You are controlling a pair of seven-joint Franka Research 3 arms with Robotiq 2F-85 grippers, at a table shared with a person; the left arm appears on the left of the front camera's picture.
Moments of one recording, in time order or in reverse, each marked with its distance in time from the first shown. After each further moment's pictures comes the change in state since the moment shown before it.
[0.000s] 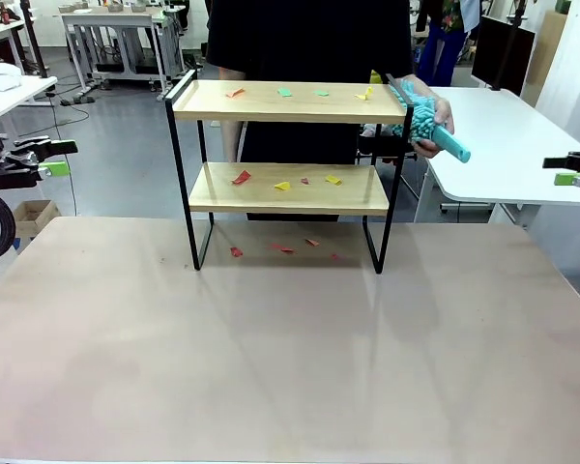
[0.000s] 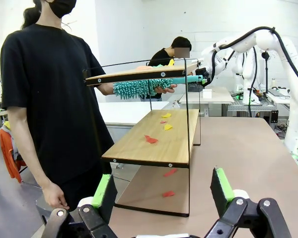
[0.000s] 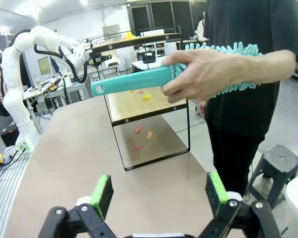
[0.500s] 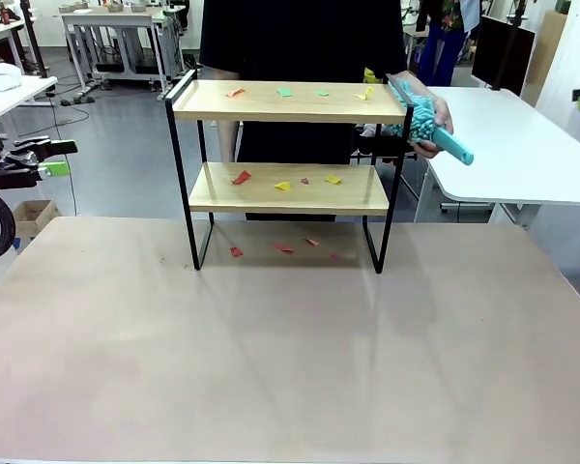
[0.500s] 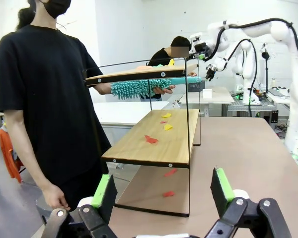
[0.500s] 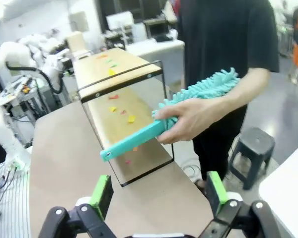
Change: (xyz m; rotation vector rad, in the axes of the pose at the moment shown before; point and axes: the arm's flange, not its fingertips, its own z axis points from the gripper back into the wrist) left arm 0.000 0.000 0.000 0.000 0.000 0.000; right arm 0.163 0.045 -0.002 -0.197 0.158 -0.070
